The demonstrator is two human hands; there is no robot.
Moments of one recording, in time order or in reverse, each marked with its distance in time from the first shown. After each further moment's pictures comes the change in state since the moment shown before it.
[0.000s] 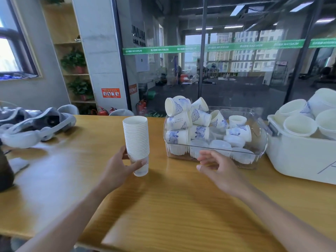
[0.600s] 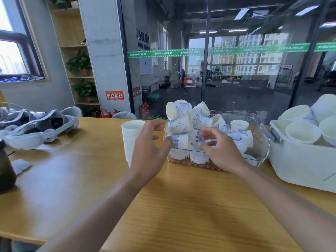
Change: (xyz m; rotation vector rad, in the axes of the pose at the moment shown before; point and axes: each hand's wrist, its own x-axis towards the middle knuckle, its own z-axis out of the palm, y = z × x) left_hand -0.011 0.127 0.048 -0.092 0.262 0.371; right_hand 0.057 -0.036 -0.023 -0.089 0.108 -0.122
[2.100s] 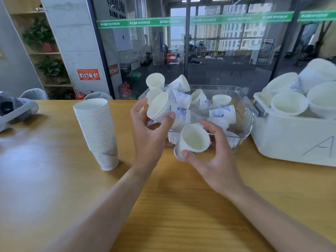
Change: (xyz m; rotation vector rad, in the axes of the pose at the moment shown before) left_hand -0.005 -0.011 0.094 -0.550 0.116 -0.214; right_hand -0.079 0.031 0.012 0.163 0.212 -0.027
